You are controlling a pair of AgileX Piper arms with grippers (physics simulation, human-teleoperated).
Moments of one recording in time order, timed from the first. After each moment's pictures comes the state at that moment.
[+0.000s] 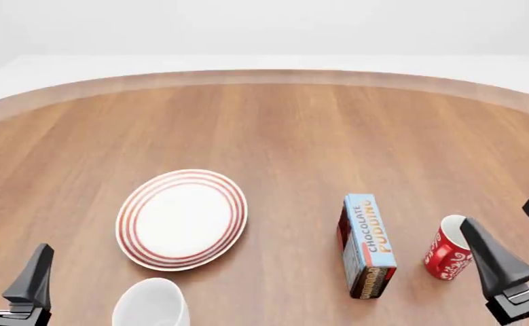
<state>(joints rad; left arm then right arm) 0.00 0.00 0.00 0.00 0.00 0.27 0.19 -0.30 0.16 -0.14</state>
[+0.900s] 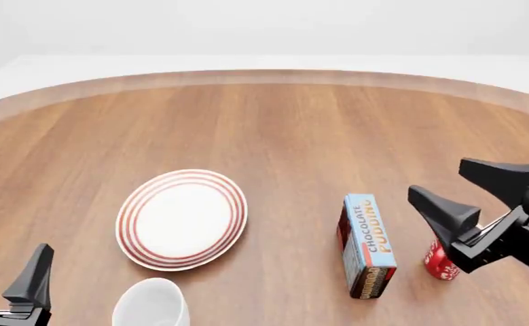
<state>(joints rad) 0.00 0.00 0.00 0.00 0.00 0.45 0.56 -0.60 0.35 -0.11</state>
